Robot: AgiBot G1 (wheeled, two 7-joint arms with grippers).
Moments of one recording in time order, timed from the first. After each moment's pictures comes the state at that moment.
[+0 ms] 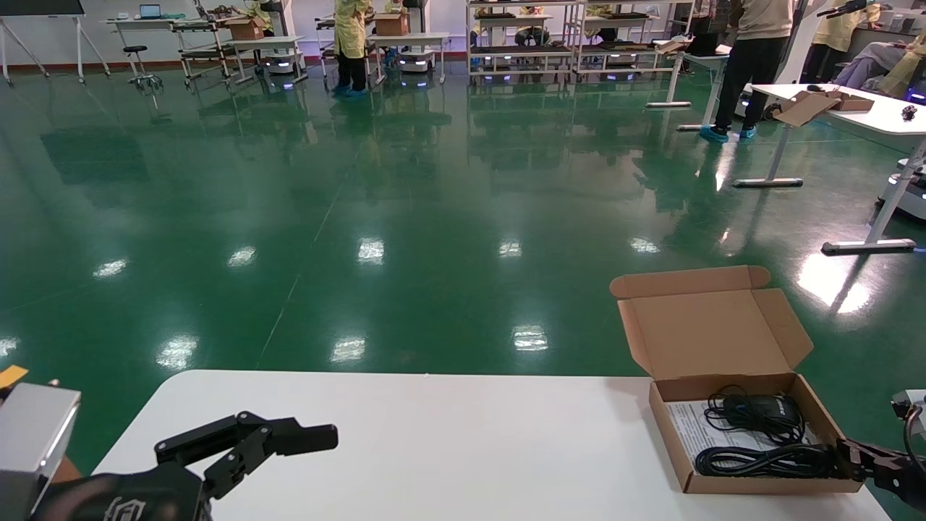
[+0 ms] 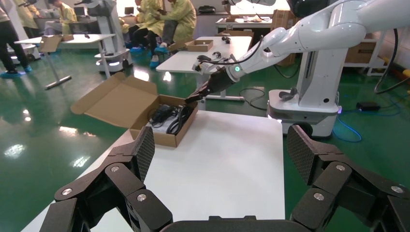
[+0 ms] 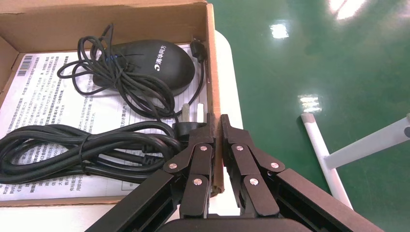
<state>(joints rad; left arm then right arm) -1.08 0.55 0.39 -1.22 0.62 1.41 -0.11 1.48 -0.91 -0.65 0.03 -1.16 -0.56 0.17</state>
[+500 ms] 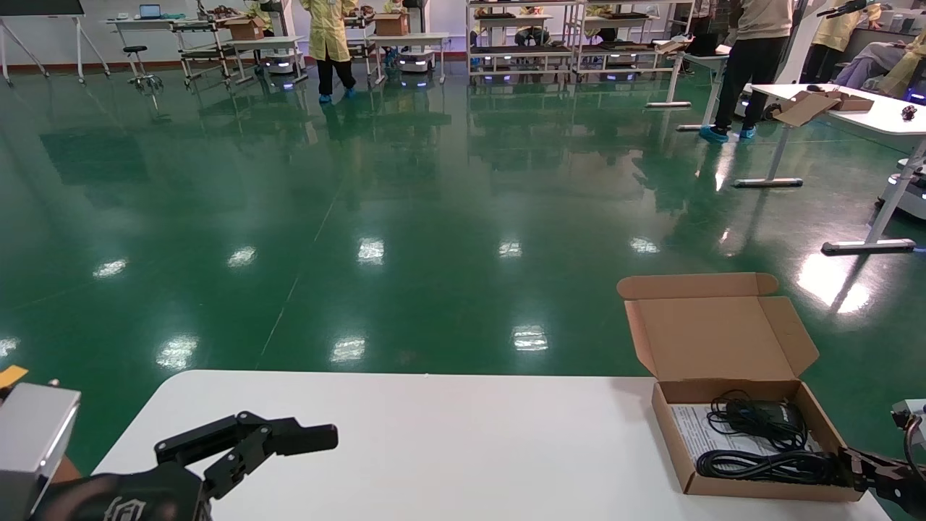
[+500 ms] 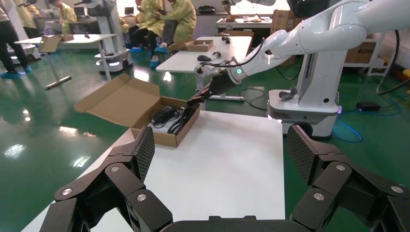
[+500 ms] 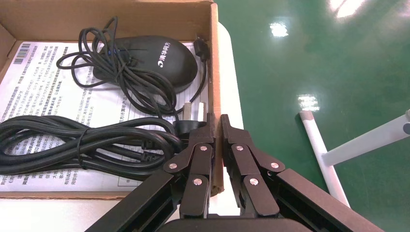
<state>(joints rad) -1.08 0.55 0.39 -1.22 0.62 1.41 -0.11 1.46 -0.91 -0.63 0.02 -1.14 -0.56 0.12</state>
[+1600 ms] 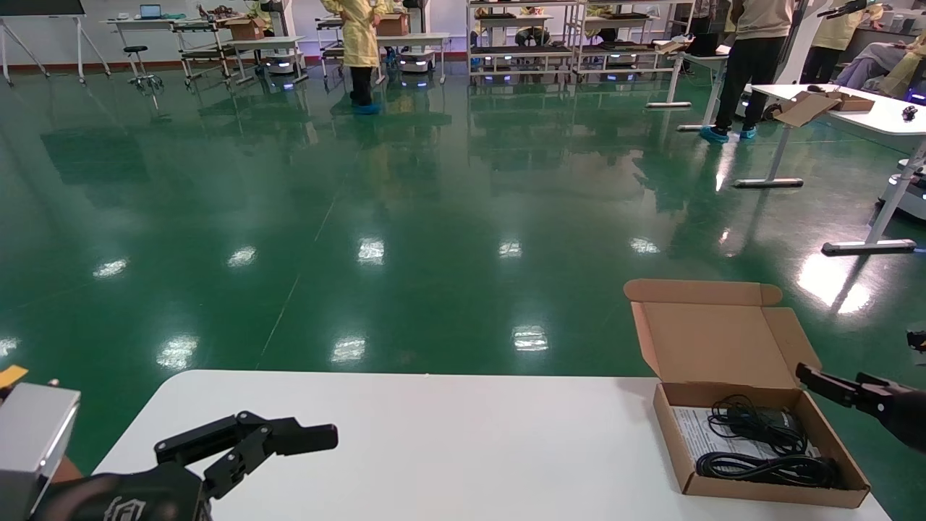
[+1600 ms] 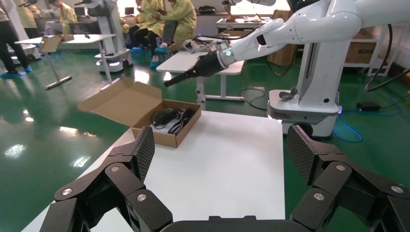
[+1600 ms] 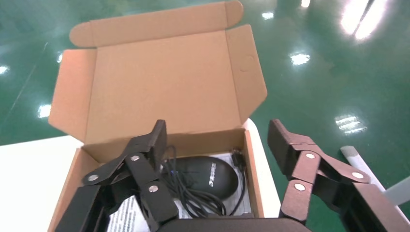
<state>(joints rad) -1.08 0.55 0.39 -1.22 0.62 1.41 -0.11 1.55 -0.92 -0.57 0.01 -1.04 -0.59 0.16</state>
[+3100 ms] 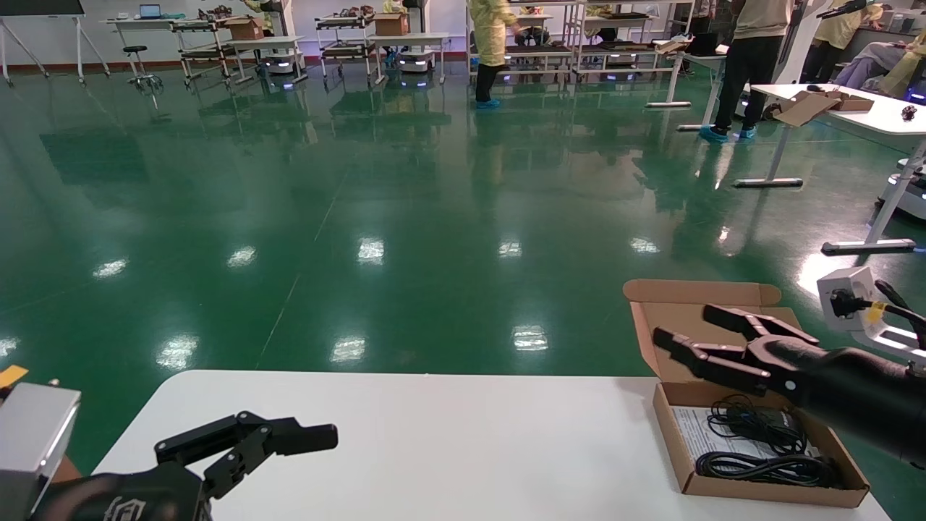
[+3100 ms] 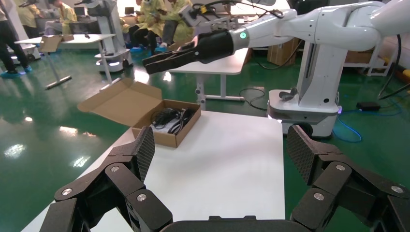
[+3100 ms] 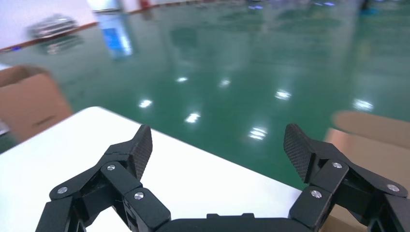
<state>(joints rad) -1.08 0.55 0.39 -1.22 0.62 1.41 -0.11 1.30 -0.76 -0.42 0.68 -0.88 -1.06 0.18</state>
